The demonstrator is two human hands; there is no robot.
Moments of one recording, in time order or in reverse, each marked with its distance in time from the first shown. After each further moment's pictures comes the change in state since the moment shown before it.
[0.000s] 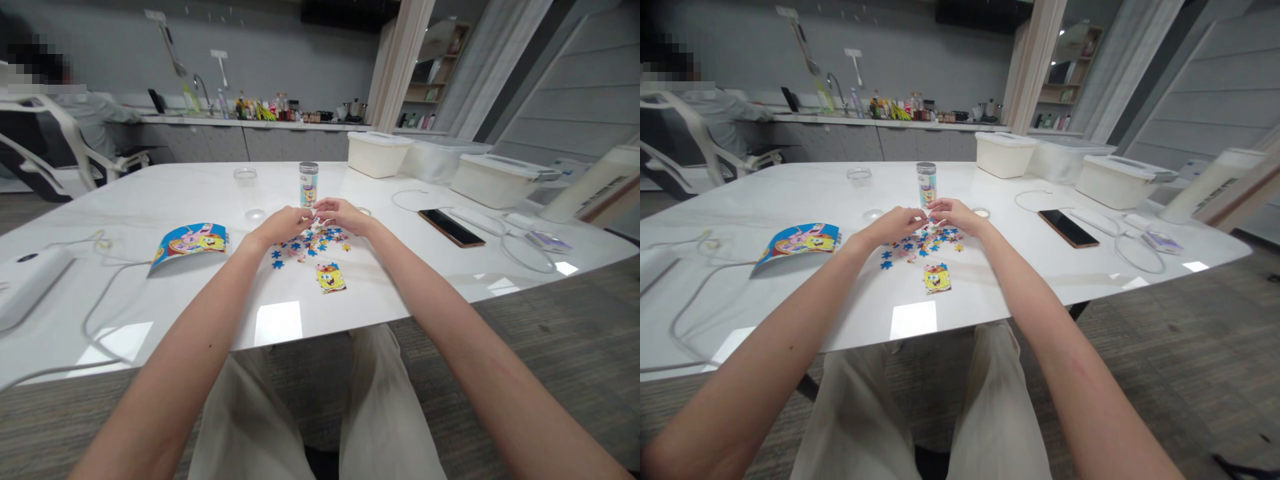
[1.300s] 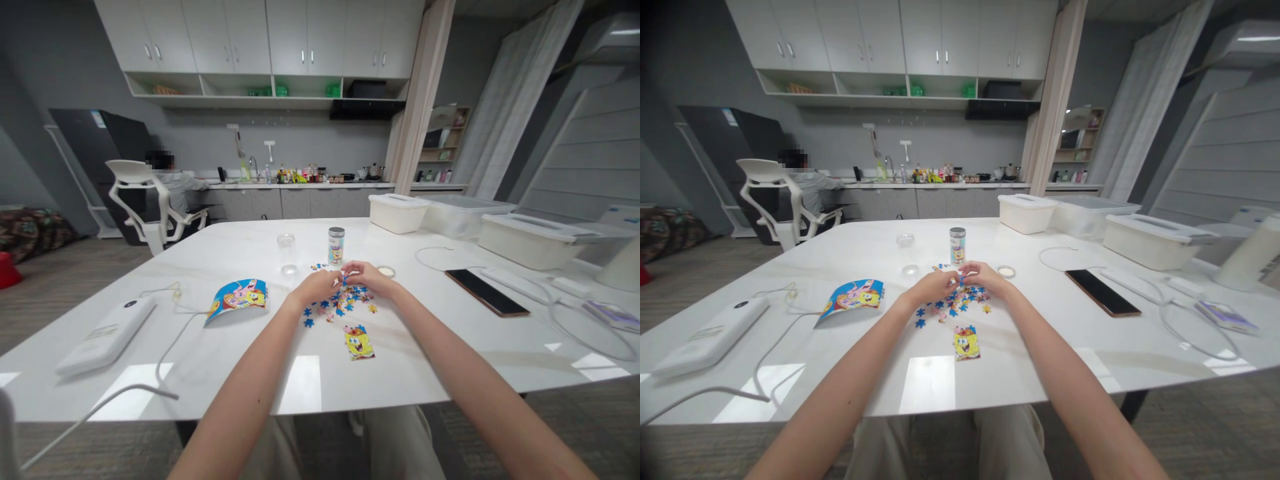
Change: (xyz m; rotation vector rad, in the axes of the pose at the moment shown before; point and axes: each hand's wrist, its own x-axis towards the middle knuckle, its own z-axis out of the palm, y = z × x) left_hand -0.001 0.004 0.011 0.089 -0.019 -0.032; right_hand -0.001 0.005 0.005 0.031 0.049 0.050
